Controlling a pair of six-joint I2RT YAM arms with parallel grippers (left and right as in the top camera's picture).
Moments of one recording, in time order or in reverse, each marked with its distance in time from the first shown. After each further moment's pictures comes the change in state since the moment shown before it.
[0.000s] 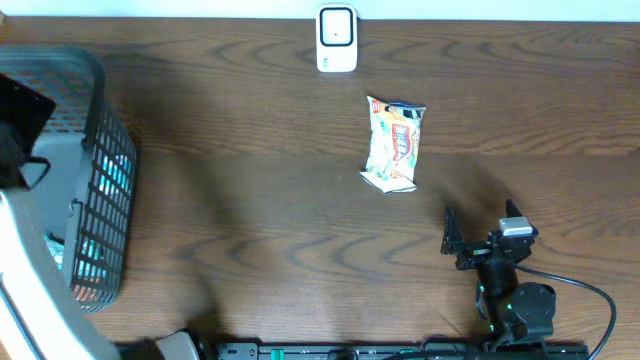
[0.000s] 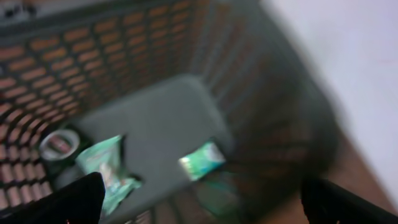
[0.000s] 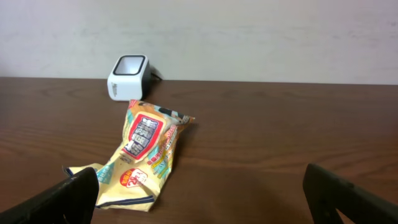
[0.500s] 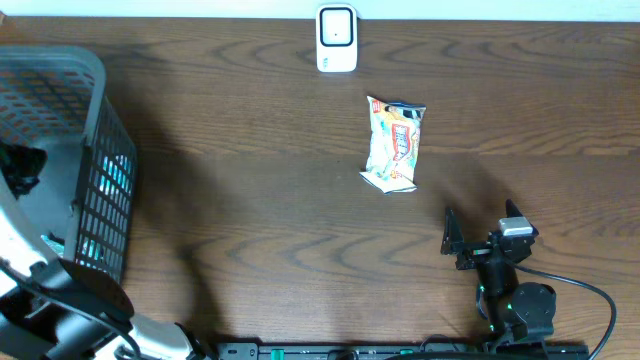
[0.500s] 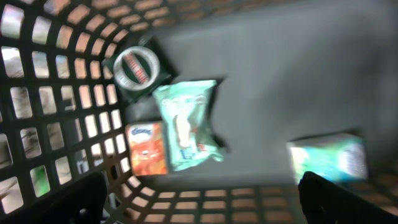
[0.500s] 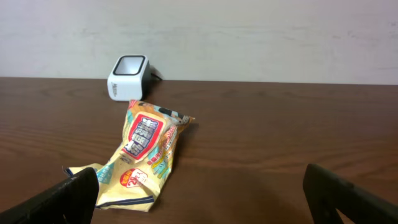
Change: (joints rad) left arm 0.196 0.312 -0.098 -0.174 -0.056 -0.133; right arm 0.000 0.000 0.000 0.000 0.000 0.000
